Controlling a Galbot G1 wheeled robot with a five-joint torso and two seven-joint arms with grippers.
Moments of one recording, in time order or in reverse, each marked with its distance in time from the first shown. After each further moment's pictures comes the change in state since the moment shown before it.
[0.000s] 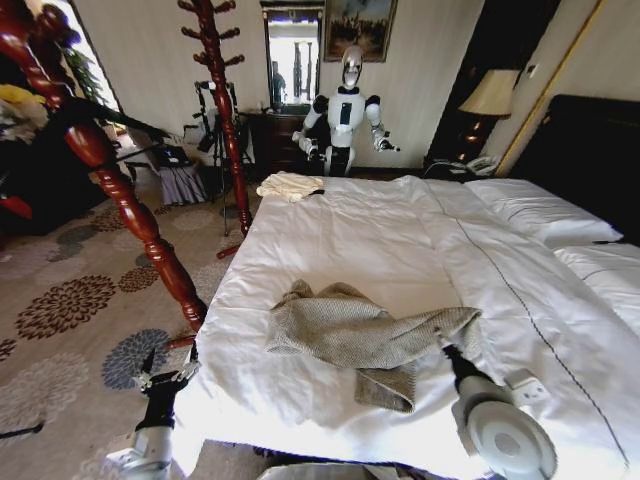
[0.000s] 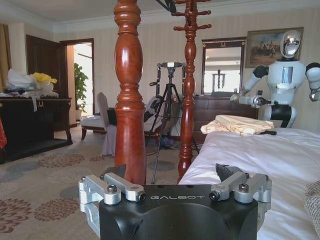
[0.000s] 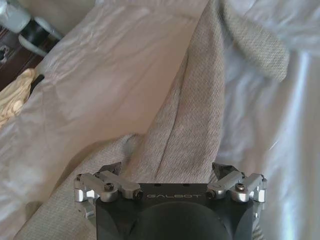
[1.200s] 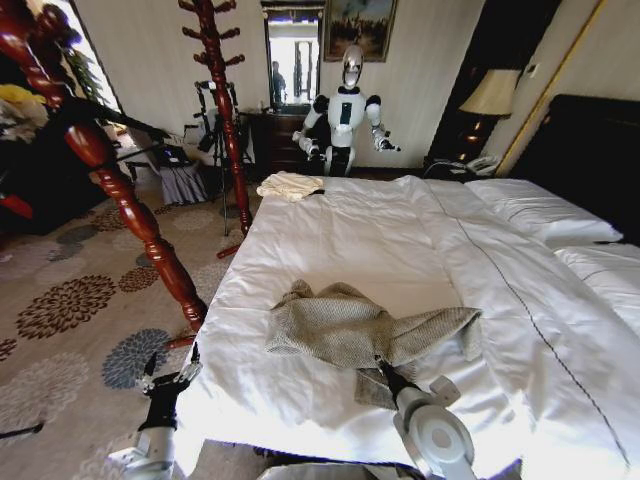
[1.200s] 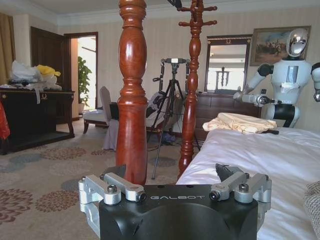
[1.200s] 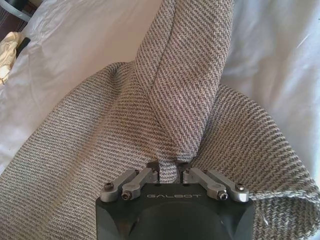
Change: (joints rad) left arm 0.004 -0.007 0.006 -0.006 -0.022 0.016 -0.008; right arm 0.014 0.135 -0.230 -0.182 -0.207 0.077 -0.120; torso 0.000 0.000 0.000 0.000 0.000
